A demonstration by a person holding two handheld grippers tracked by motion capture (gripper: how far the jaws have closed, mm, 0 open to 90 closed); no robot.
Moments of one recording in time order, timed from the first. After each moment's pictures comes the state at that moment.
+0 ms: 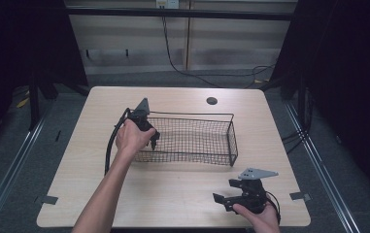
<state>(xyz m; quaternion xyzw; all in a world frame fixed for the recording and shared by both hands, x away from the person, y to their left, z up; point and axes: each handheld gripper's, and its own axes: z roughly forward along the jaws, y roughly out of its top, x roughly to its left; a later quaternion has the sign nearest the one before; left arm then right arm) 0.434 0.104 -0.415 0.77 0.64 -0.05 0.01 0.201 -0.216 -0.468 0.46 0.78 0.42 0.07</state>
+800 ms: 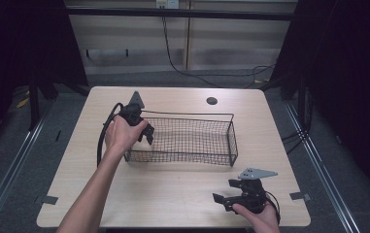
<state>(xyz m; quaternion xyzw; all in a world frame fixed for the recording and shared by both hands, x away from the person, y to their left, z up) 0.428 0.126 -0.386 0.79 0.60 -0.07 0.09 0.202 -0.216 -0.469 0.46 0.78 0.42 0.07</state>
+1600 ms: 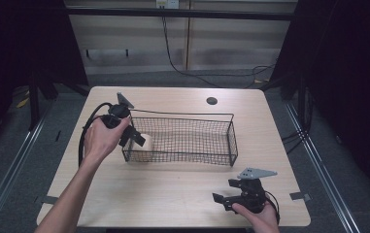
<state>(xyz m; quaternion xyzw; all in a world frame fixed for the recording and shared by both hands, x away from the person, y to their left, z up) 0.395 0.169 -0.361 0.86 0.46 -0.07 0.22 0.202 -0.215 -0.469 0.47 0.78 0.42 0.07</state>
